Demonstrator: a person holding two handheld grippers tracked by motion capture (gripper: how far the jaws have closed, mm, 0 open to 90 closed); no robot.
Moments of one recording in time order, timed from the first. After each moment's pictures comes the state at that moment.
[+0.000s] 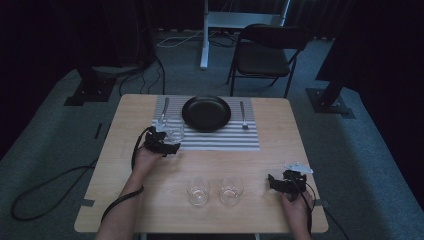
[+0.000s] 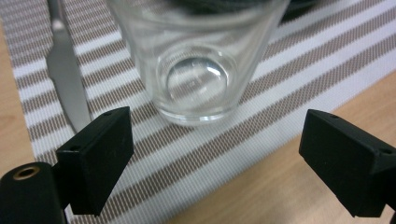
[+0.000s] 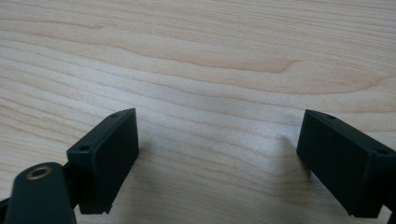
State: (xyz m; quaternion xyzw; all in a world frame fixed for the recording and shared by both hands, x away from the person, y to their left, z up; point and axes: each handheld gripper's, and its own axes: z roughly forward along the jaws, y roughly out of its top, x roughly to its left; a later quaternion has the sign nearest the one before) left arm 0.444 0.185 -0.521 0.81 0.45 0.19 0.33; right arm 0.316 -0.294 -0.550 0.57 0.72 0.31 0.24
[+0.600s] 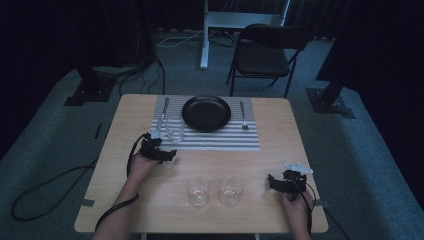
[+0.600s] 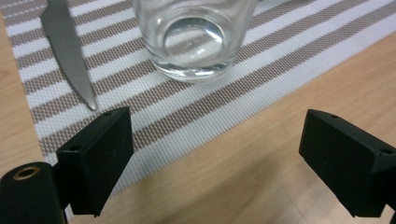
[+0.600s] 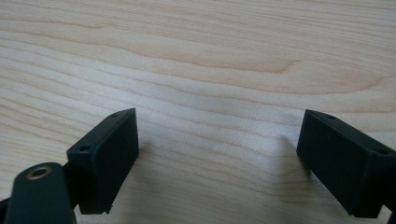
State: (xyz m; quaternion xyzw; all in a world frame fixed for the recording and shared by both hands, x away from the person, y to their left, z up) left arm 0.424 0.198 -0.530 0.81 0.45 0.17 0.33; right arm 0.316 -0.294 -0.550 0.57 0.72 0.31 0.24
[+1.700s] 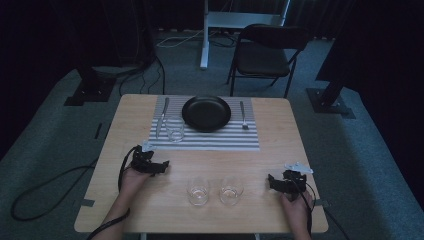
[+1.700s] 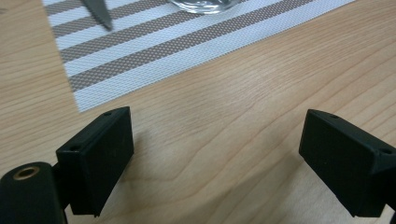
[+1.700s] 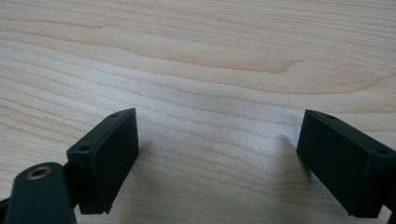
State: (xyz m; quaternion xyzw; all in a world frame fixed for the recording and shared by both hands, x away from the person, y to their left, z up) left arm 0.382 0.220 -0.541 0.80 0.47 0.18 0.33; right arm 0.316 -0.294 -0.550 0.57 0.72 0.31 0.24
